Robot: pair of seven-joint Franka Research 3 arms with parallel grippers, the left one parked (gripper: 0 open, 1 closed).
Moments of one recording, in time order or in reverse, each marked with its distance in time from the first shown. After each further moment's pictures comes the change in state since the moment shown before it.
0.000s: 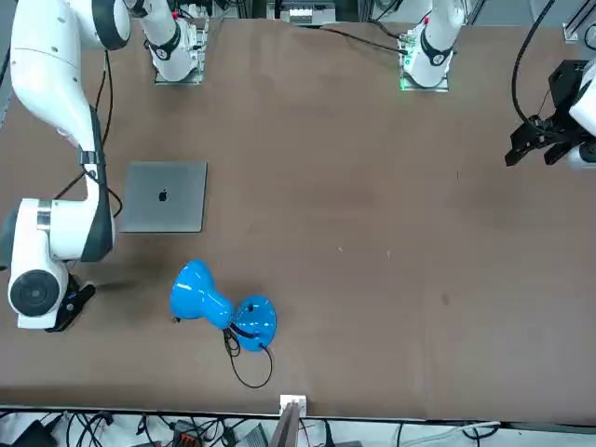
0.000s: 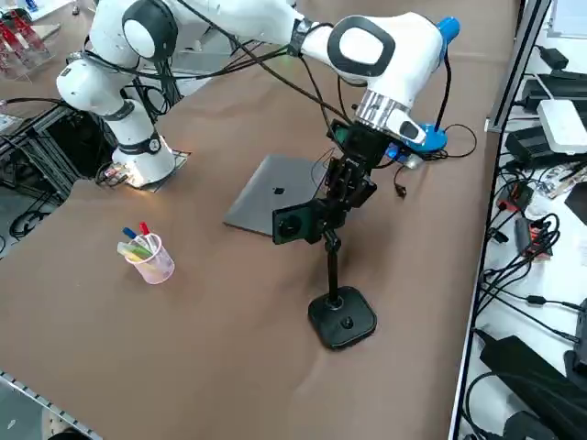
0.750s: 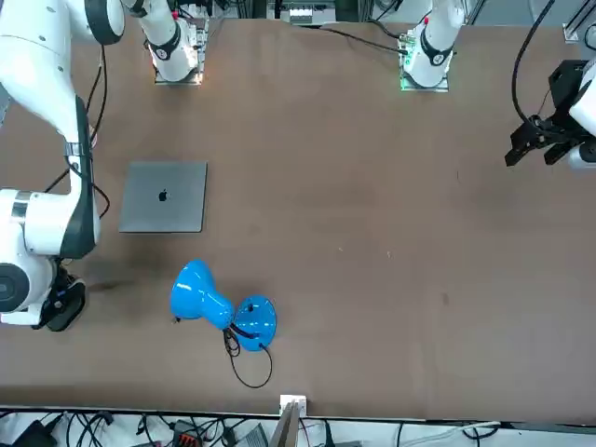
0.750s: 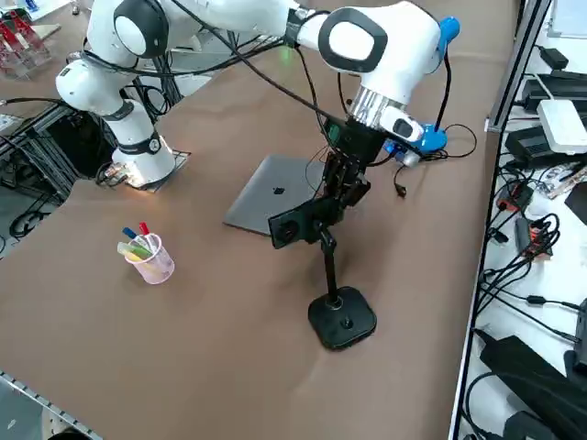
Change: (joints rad) arm -0.031 -0.030 0.000 0.000 0.100 -0.009 -0.005
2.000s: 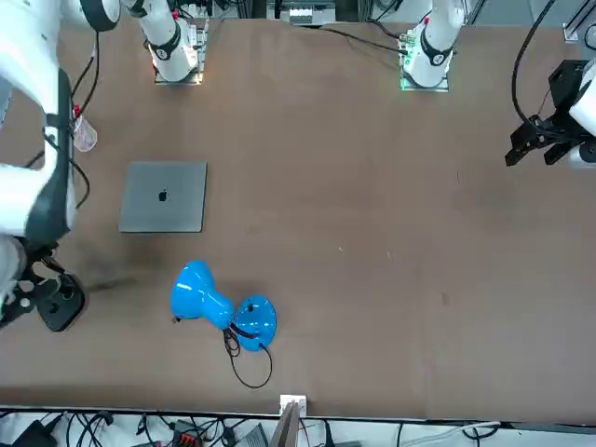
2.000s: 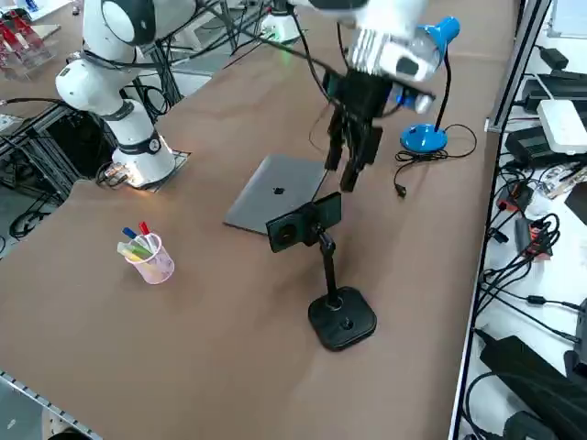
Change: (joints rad) arm -0.006 -0.119 0.000 0.072 0.099 -0.021 0.017
